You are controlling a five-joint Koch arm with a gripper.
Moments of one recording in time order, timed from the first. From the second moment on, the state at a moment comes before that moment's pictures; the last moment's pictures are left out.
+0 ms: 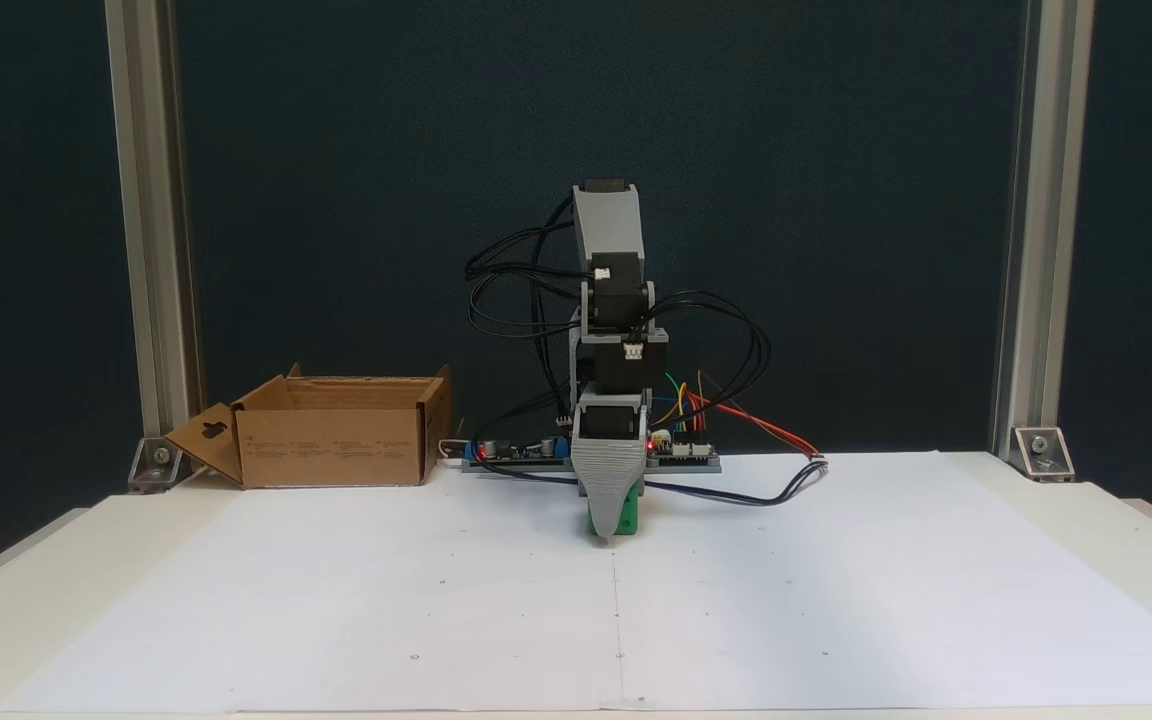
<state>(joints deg) -3.3 110.7 140.9 35.2 8.8</state>
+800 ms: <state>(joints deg) -1.1 110.2 142.0 33.5 9.0</state>
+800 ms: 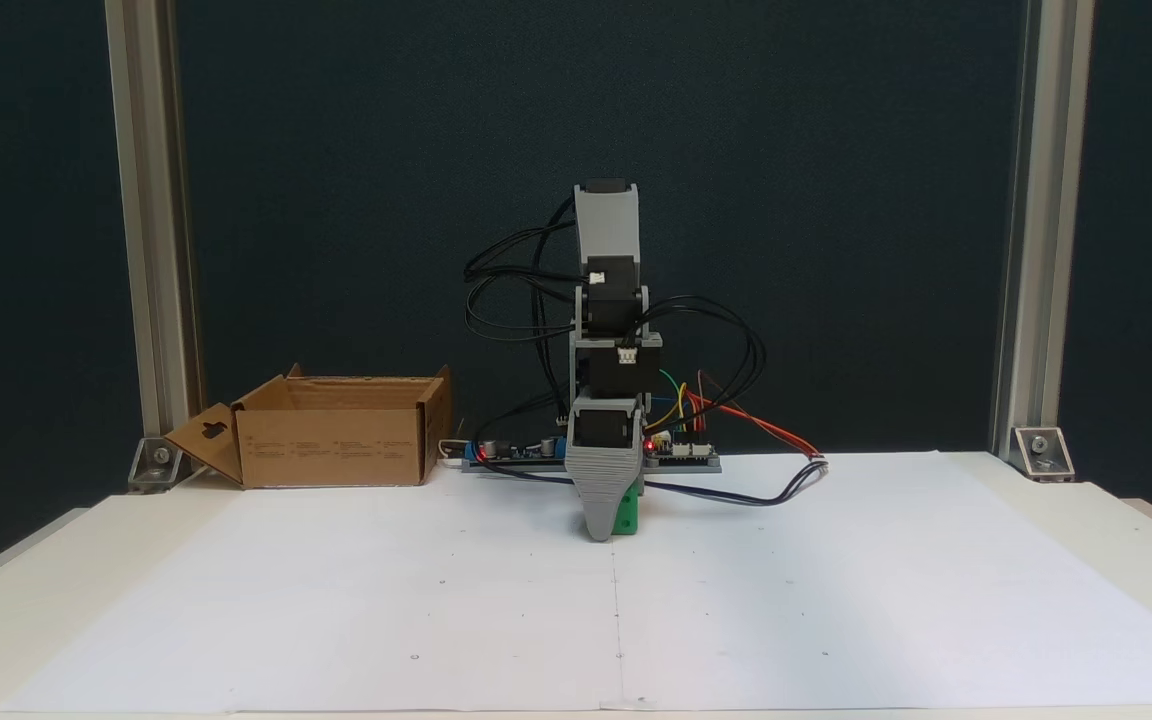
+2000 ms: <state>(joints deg) 6.7 110.1 96.2 72.9 9.1</state>
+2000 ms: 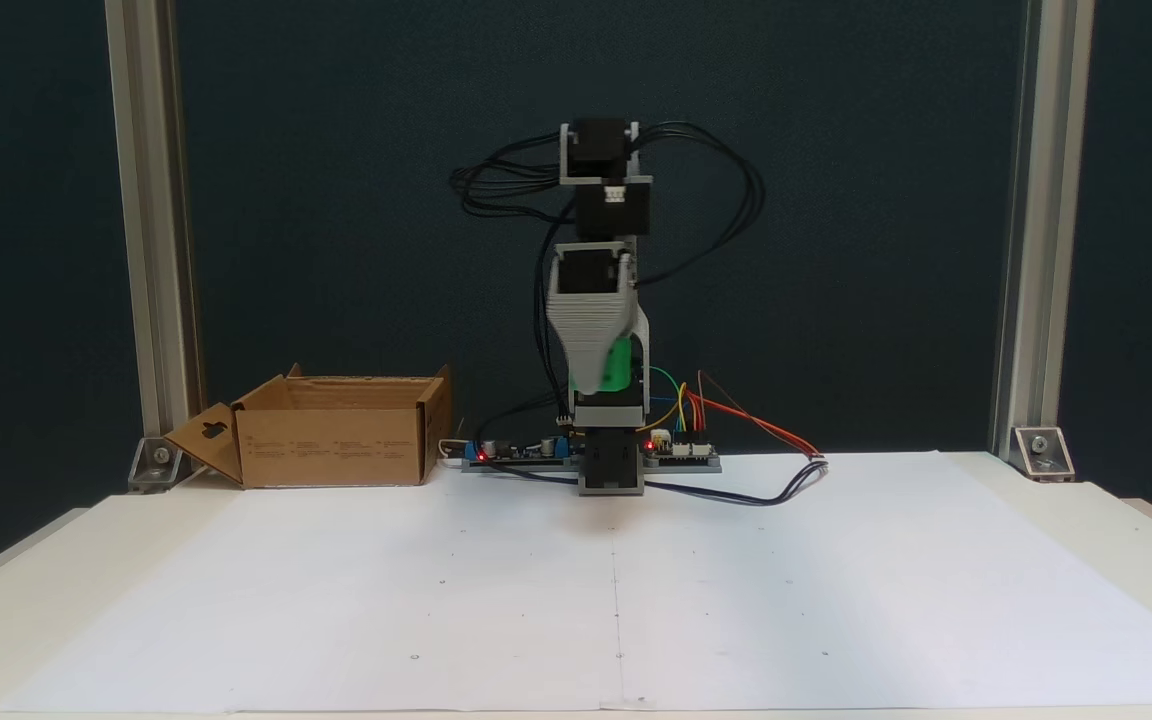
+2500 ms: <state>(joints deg) 54.8 109.4 88.9 49.2 -12.7</state>
